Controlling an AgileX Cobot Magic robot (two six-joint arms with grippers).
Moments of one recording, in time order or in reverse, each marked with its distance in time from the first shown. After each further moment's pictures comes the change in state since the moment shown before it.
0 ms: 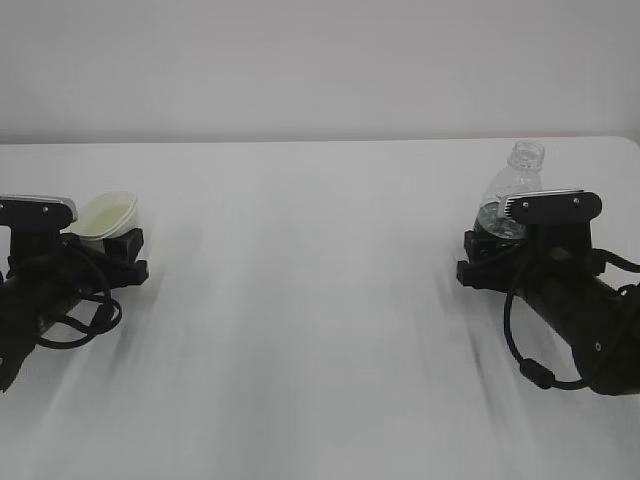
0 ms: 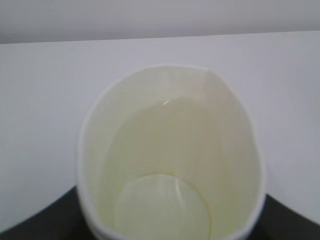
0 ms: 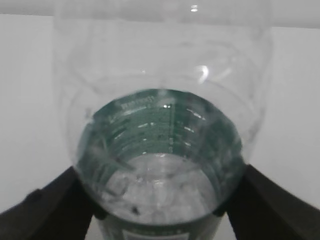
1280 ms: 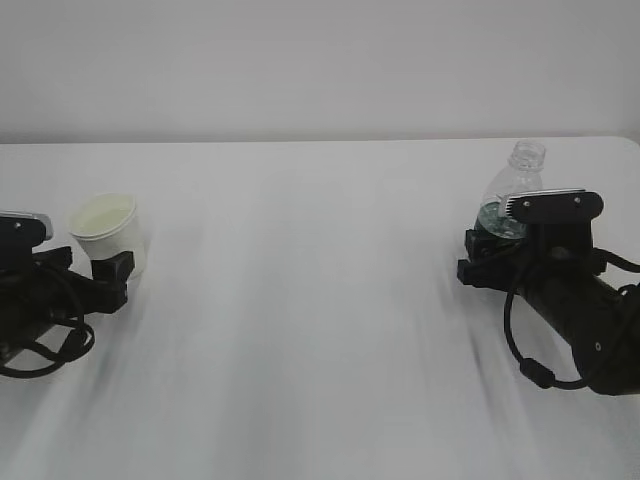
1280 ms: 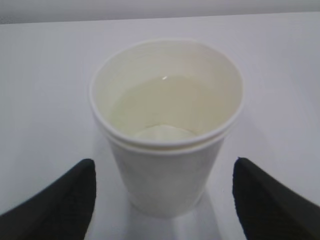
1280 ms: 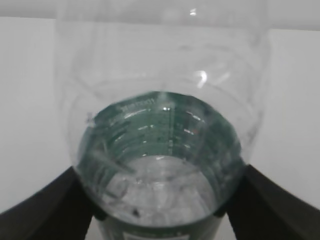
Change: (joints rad) left arm 0.000 -0.099 0.144 -0.004 0.014 0.001; right arm 0.000 0.000 0.000 0.004 -0.007 0.000
